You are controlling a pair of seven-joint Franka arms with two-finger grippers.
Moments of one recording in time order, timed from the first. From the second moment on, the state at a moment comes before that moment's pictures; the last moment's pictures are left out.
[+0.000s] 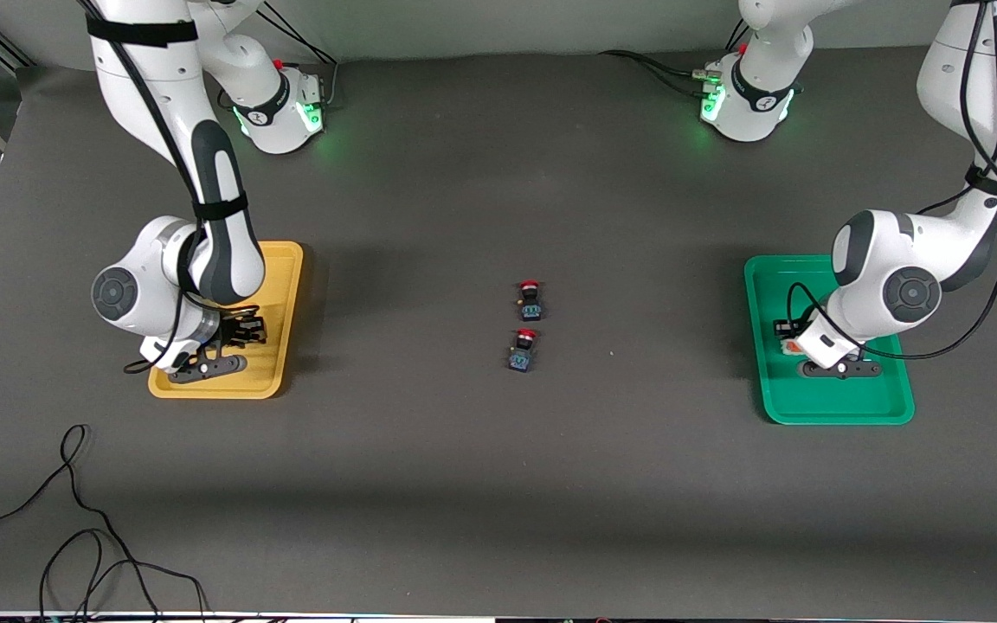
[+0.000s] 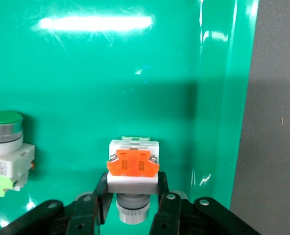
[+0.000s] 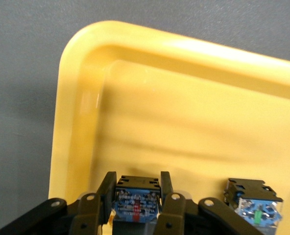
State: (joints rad) left arm 0.34 0.44 -0.33 -2.16 0.26 2.40 -0.17; right arm 0.81 0.55 -0.78 -2.17 0.59 2.36 -0.56
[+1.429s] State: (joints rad) left arm 0.38 0.09 -0.47 -1.47 0.09 1.35 -0.04; right arm 0.82 0.43 -0.95 -1.45 0.34 1.49 -0.29
